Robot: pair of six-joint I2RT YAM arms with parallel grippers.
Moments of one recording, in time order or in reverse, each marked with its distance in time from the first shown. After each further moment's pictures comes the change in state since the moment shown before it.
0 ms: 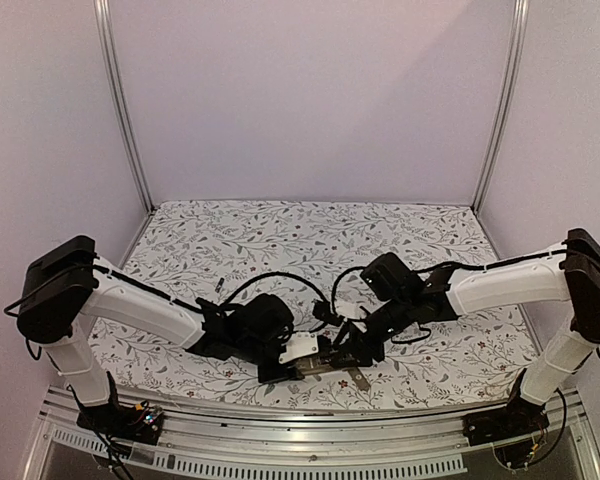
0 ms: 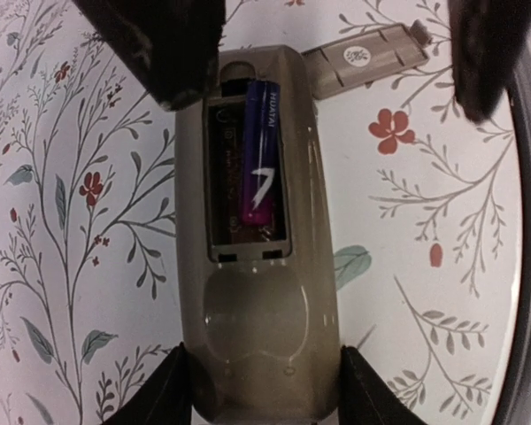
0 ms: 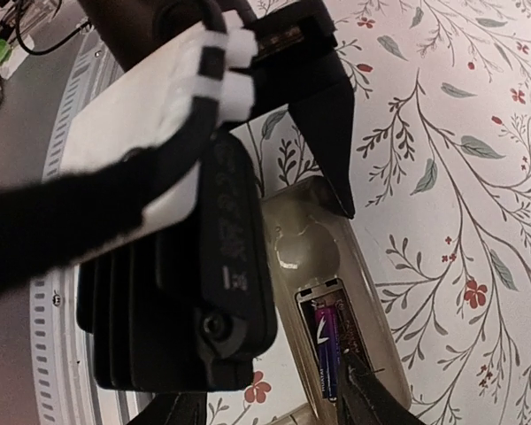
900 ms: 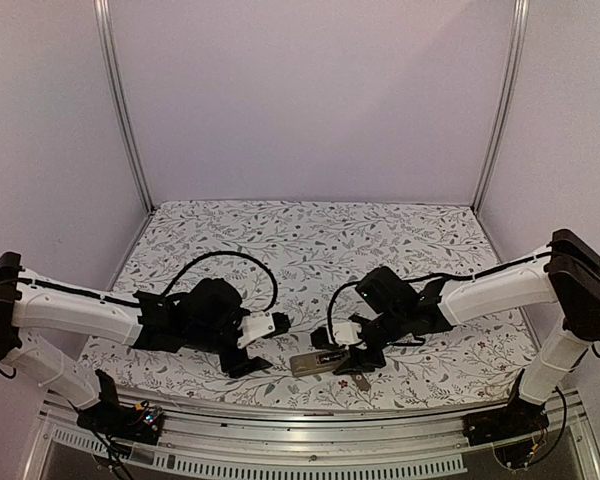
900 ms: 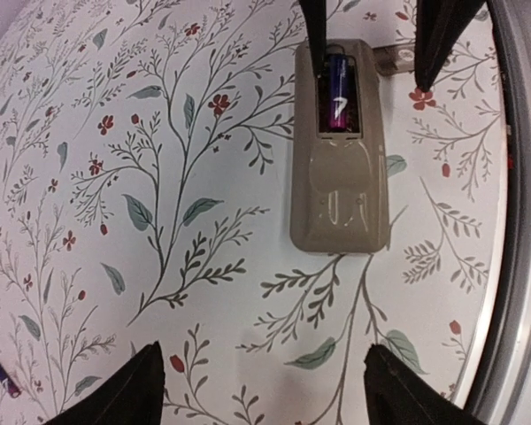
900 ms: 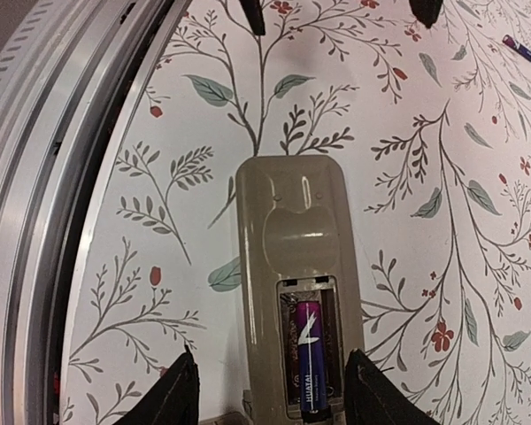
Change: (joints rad) left arm 0.082 -0.361 -0.190 -0.087 -0.027 -0.058; right arm 0.019 0.046 -0.058 0.109 0.096 -0.439
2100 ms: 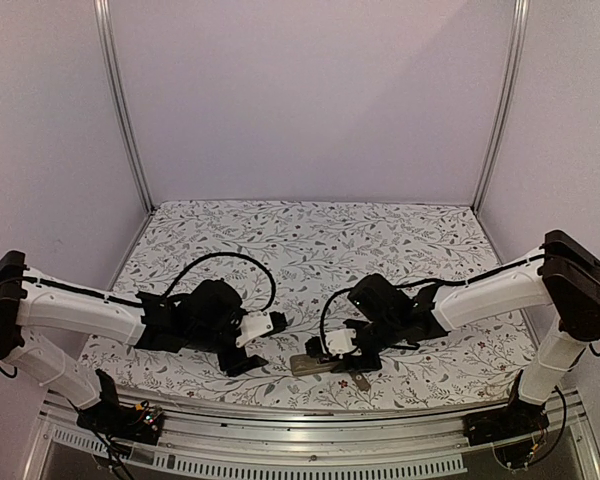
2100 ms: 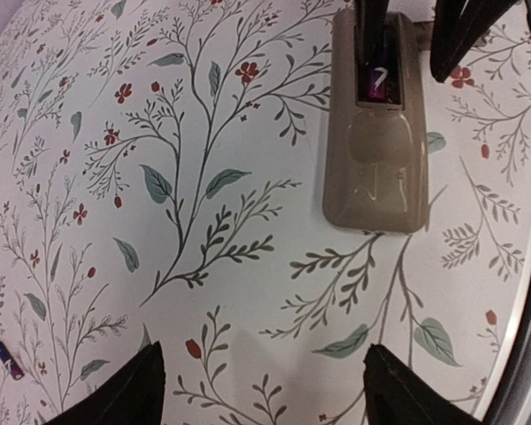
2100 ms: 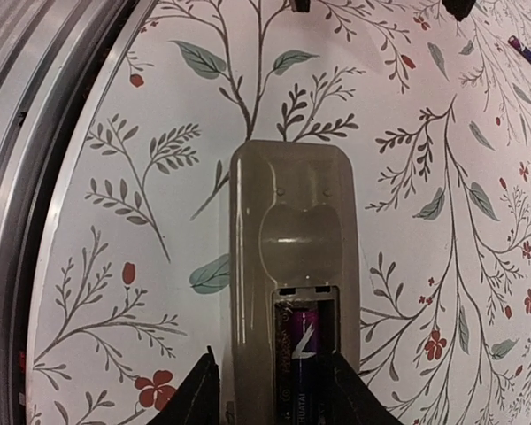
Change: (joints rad) left arm 0.025 0.002 -0.018 0.006 -0.052 -0.002; right arm 0.060 0.036 0.010 0.015 0.133 -0.055
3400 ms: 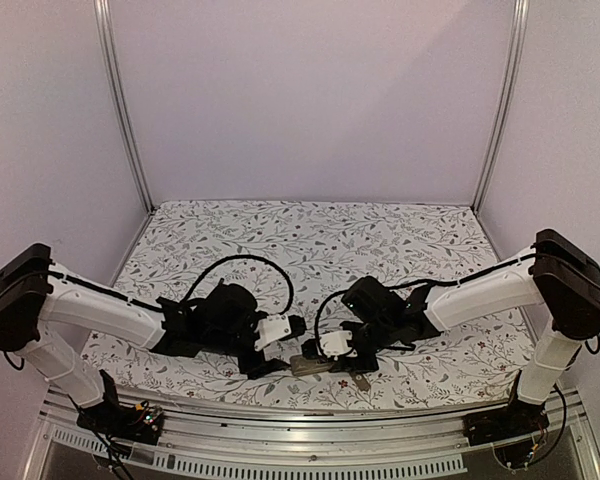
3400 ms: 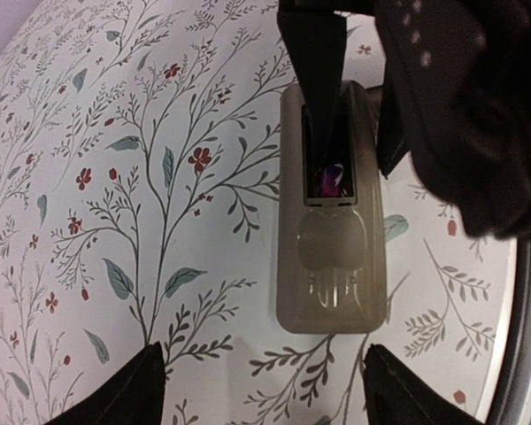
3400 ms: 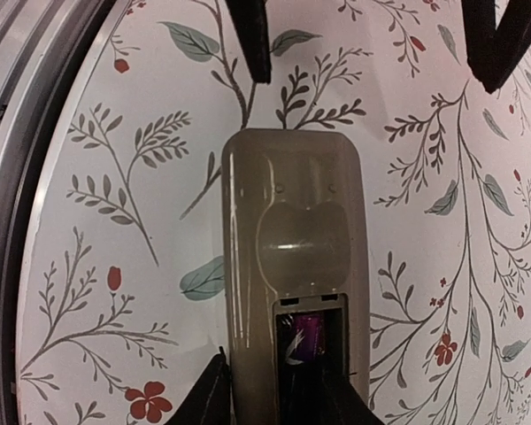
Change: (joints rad) left arm -0.044 0.138 0.027 0.200 0.074 0.011; right arm 0.013 0.045 0.036 -0.029 0.035 0.011
